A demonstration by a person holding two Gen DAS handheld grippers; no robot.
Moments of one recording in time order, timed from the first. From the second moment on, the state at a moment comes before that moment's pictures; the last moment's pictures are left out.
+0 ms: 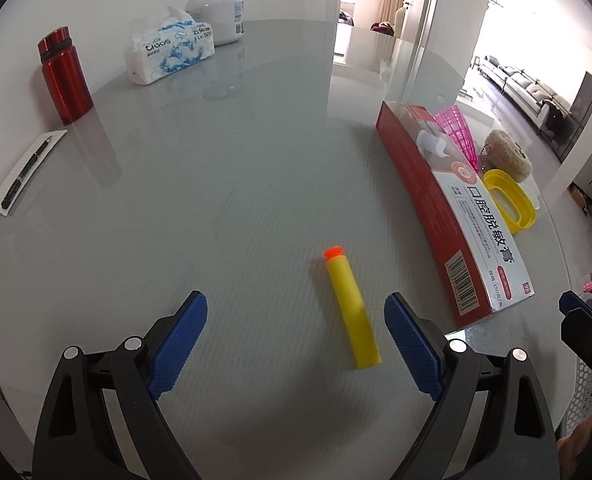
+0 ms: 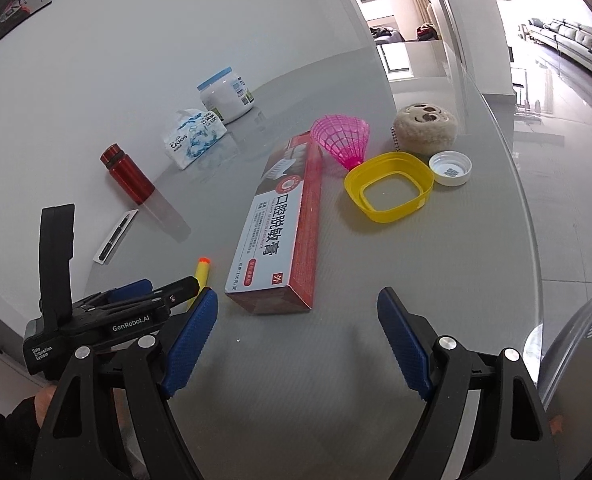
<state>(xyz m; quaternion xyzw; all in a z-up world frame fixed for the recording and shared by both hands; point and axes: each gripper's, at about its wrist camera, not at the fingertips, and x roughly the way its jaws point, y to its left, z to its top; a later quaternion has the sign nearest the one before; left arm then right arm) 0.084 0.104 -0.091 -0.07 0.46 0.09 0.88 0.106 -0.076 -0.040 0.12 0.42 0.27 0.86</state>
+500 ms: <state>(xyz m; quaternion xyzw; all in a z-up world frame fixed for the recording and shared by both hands) 0.082 0.108 -0.091 -0.08 0.46 0.07 0.88 0.105 -0.068 -0.029 0.12 0.41 0.24 0.87</state>
